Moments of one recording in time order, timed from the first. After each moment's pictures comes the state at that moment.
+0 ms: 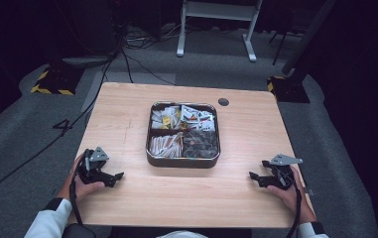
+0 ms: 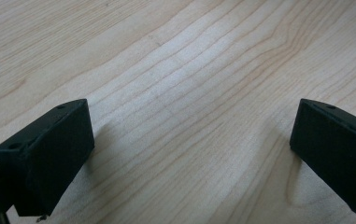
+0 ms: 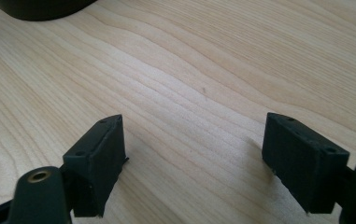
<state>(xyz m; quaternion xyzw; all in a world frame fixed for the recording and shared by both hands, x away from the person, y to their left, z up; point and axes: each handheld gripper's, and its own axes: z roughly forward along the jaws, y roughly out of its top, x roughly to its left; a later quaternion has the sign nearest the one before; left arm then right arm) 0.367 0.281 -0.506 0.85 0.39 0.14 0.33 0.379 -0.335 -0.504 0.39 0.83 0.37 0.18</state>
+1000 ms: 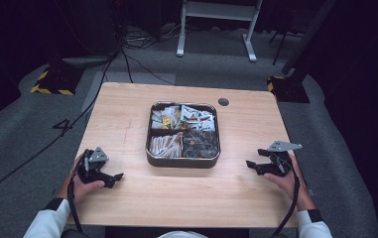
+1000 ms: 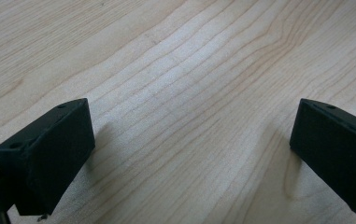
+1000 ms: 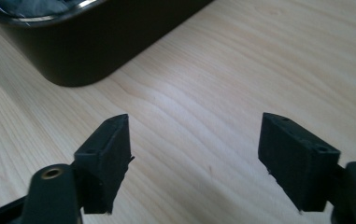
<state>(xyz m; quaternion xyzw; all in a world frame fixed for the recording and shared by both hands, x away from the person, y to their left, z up) 0.365 0.282 -0.506 0.85 0.38 0.14 0.33 0.406 -0.317 -0.464 0.36 0.83 0.39 0.16</state>
